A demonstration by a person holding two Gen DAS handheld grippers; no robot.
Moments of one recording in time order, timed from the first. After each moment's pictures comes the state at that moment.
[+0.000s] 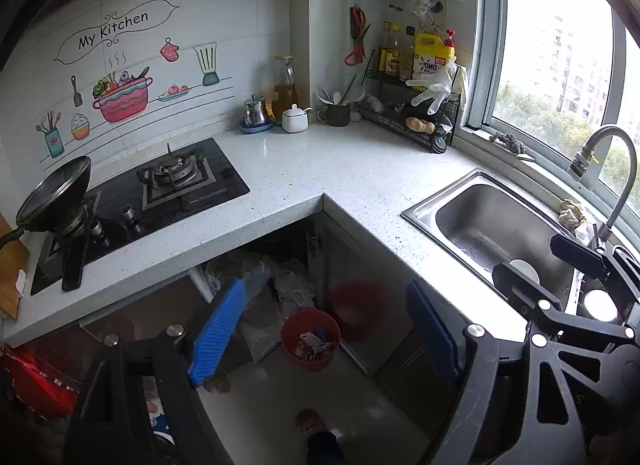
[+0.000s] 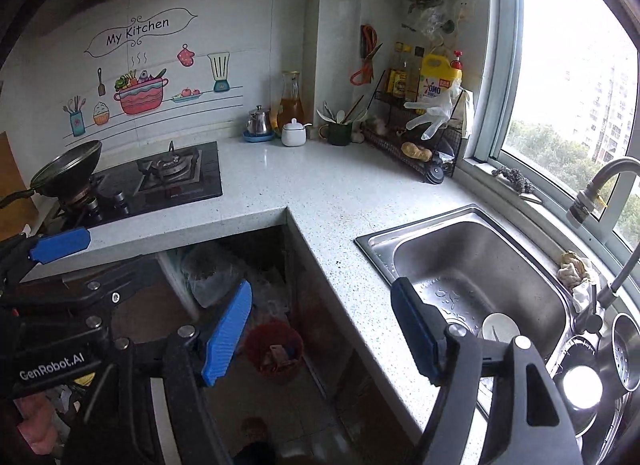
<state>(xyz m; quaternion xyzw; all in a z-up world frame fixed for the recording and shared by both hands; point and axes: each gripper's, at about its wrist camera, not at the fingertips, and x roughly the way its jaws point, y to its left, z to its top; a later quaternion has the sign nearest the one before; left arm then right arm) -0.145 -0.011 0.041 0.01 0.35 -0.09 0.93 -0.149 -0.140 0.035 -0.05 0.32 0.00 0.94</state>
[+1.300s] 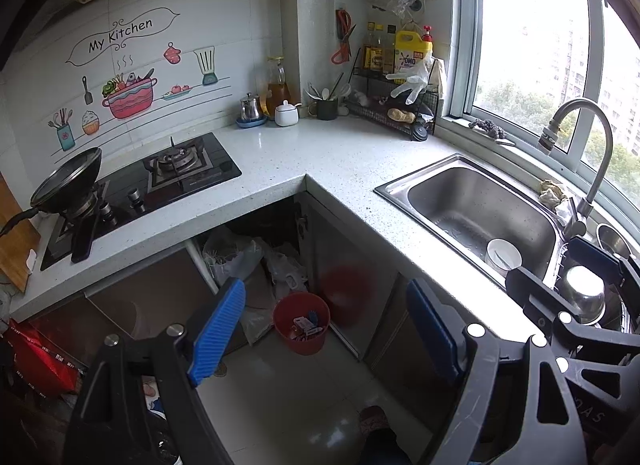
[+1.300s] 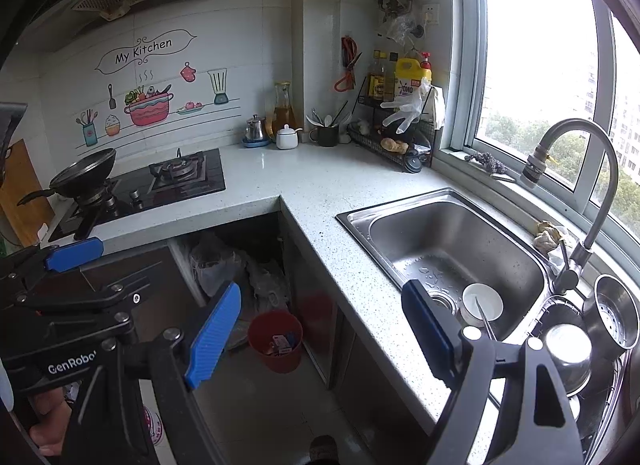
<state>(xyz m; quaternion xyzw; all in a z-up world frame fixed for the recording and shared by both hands) -0.233 -0.043 0.039 0.02 0.34 -0.09 0.93 -0.230 -0.154 0.033 -0.03 0.31 -0.01 0.95</state>
